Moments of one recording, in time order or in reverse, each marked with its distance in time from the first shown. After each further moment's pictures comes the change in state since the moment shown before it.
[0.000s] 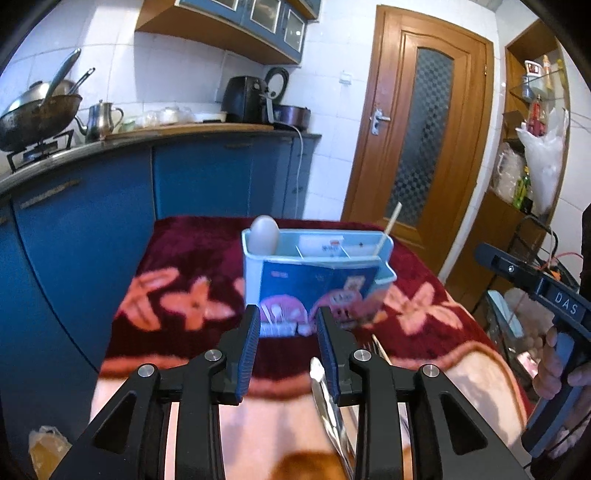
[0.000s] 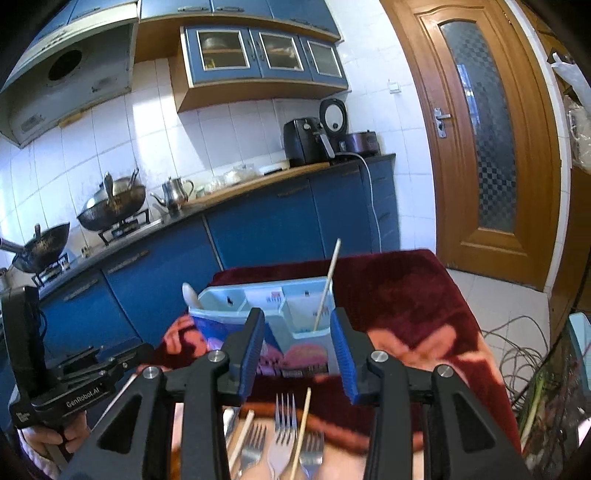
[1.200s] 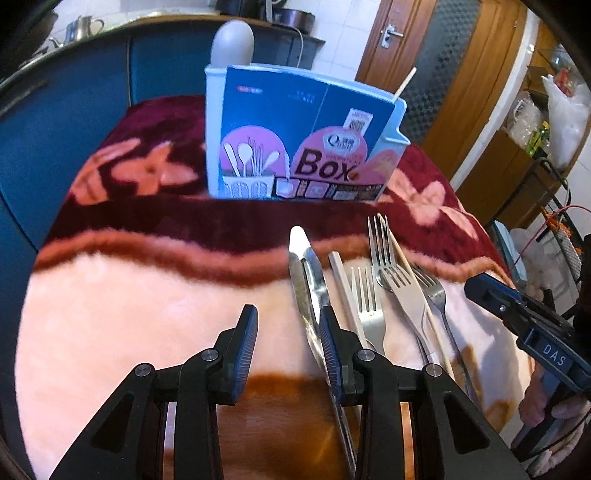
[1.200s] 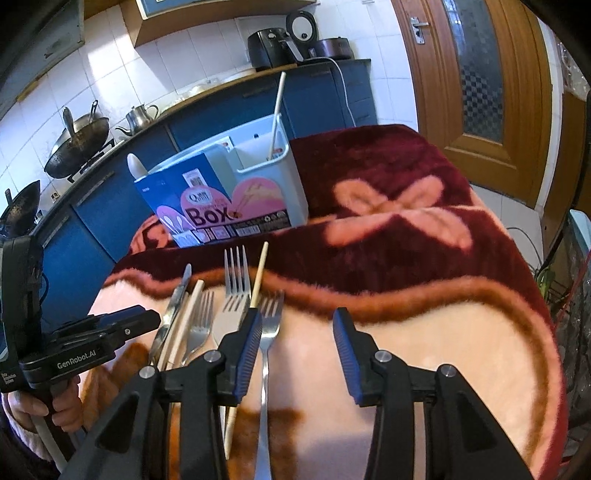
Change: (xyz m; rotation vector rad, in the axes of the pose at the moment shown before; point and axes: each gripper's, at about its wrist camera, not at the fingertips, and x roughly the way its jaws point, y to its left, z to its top) left arm 0.069 -0.018 -0.069 -0.061 0.379 -0.032; right arm 0.026 -0.034 -0.097 0.109 0.335 -0.047
